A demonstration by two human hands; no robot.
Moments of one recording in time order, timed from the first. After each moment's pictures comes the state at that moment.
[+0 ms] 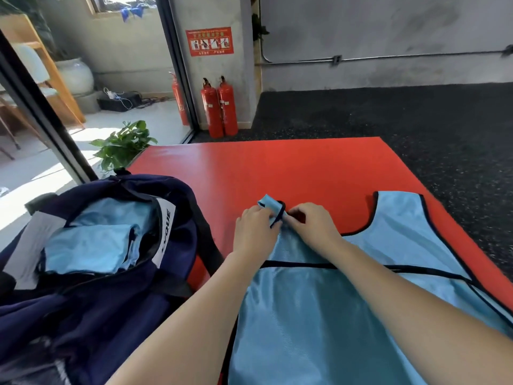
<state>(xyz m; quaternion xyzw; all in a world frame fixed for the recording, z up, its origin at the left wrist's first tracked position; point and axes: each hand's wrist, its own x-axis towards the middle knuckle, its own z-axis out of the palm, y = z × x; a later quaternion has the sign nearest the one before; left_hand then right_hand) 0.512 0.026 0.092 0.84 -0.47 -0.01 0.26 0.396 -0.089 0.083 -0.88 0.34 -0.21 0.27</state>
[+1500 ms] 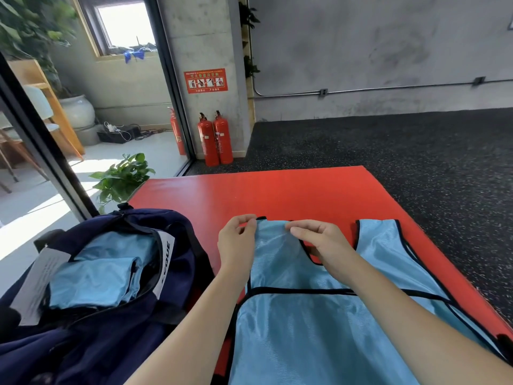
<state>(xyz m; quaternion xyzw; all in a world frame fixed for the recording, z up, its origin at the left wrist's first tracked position) 0.502 0.039 0.150 0.70 -0.22 -0.17 0.66 0.348 -0.060 0.159 -0.64 0.28 -0.27 0.66</state>
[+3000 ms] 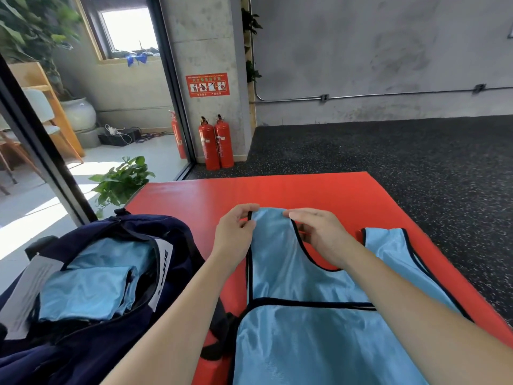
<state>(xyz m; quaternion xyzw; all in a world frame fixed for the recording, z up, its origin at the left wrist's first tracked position) 0.545 0.025 0.158 0.70 -0.37 -0.16 0.59 0.385 -0.094 0.169 -0.59 0.25 -0.28 0.72</state>
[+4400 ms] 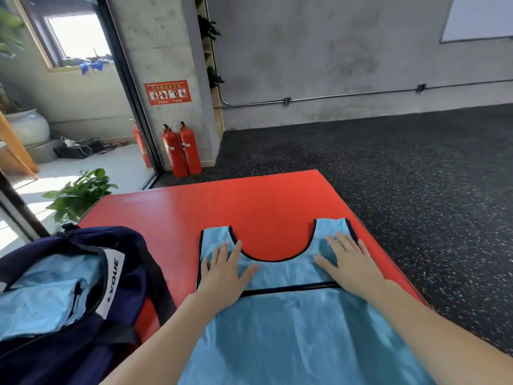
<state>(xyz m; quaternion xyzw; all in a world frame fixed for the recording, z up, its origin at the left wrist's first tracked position) 0.466 0.025 0.099 0.84 -0.52 -0.09 0.10 0.205 -0.149 0.086 -0.88 0.47 -0.05 0.10</state>
